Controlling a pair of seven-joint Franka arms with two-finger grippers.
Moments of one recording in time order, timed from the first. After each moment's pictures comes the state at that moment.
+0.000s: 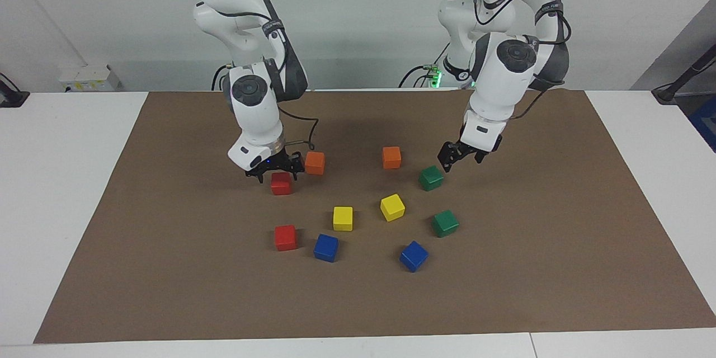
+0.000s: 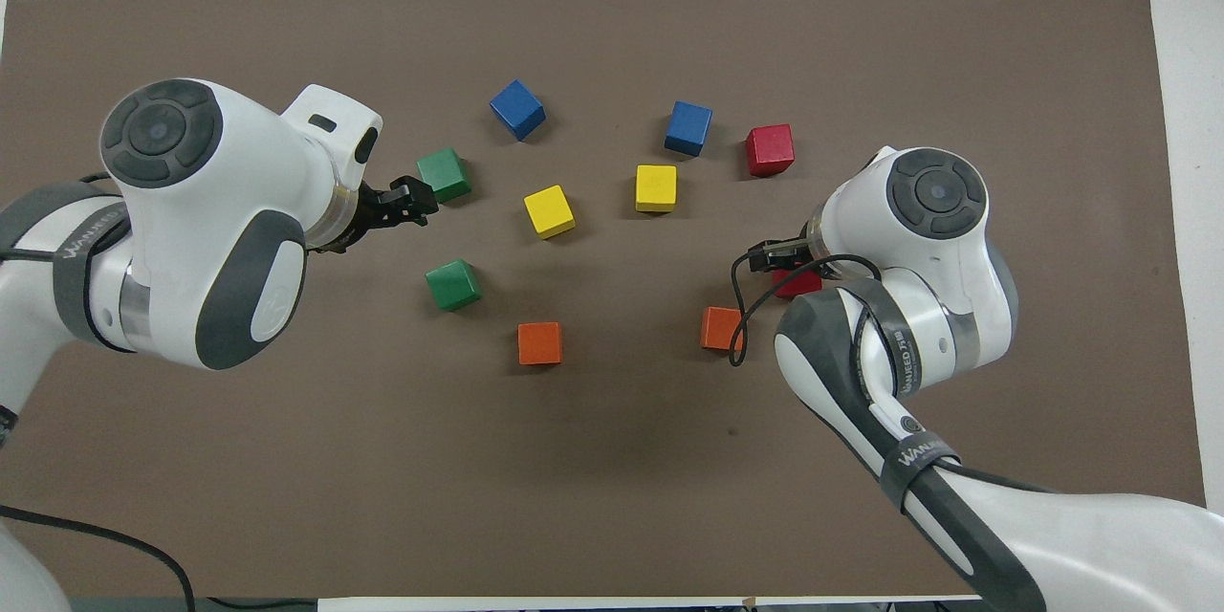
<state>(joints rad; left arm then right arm) -0.29 0.12 -0.06 -1.90 0.00 2.04 -0.61 0.25 0.20 0.05 -2.06 -0.02 2.25 0.24</state>
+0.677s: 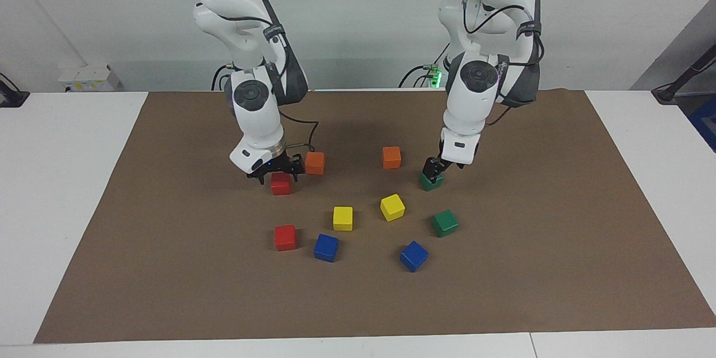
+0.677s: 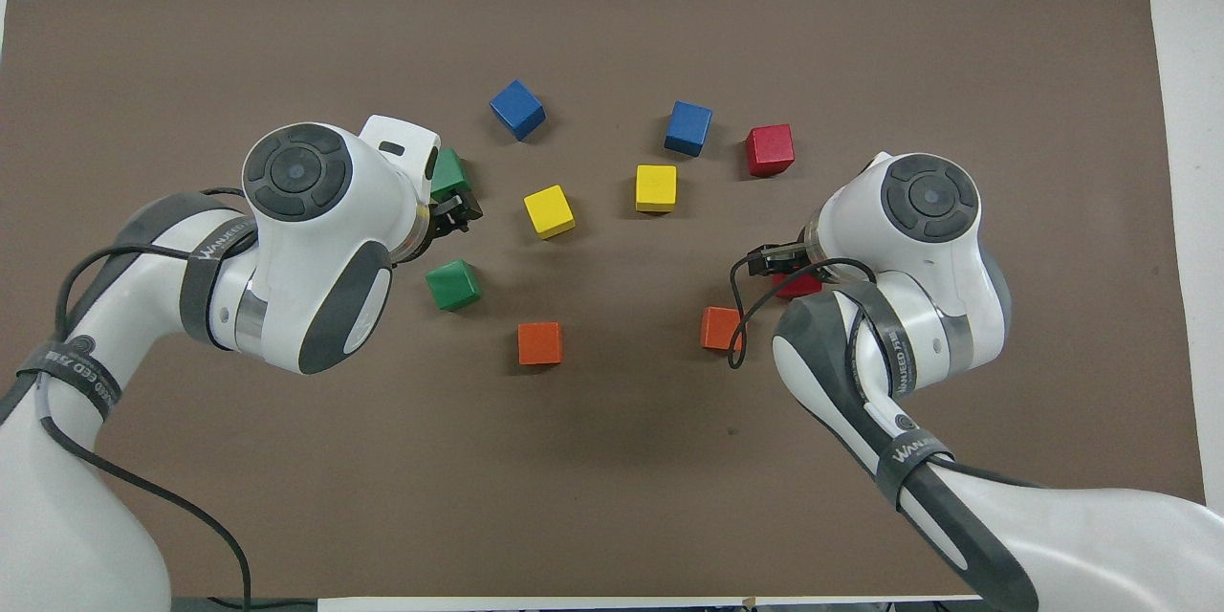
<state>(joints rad) -0.36 0.20 -0.06 -1.96 0.06 2.20 -0.85 0.25 0.21 0.05 -2.07 -0.02 2.26 0.24</state>
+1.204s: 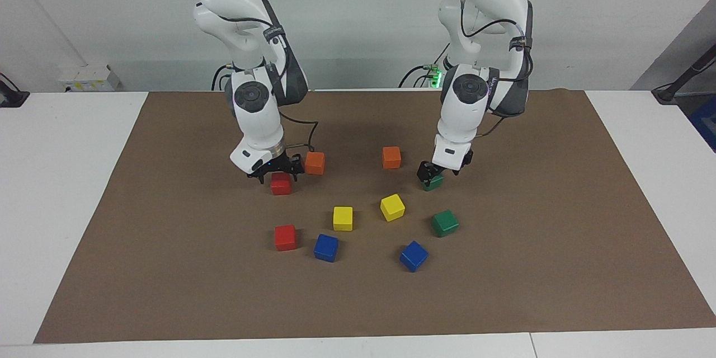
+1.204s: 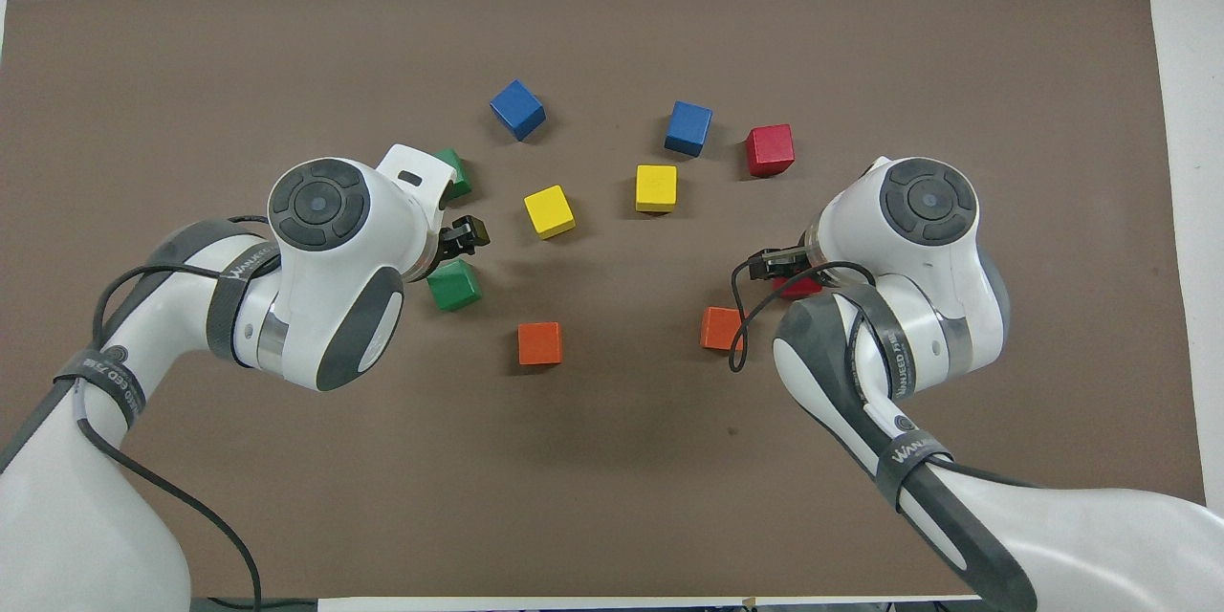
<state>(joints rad) -0.36 0.20 -0.06 -2.04 0.06 2.26 -0.74 0.25 0.21 0.05 -2.08 -0.02 2.27 0.24</state>
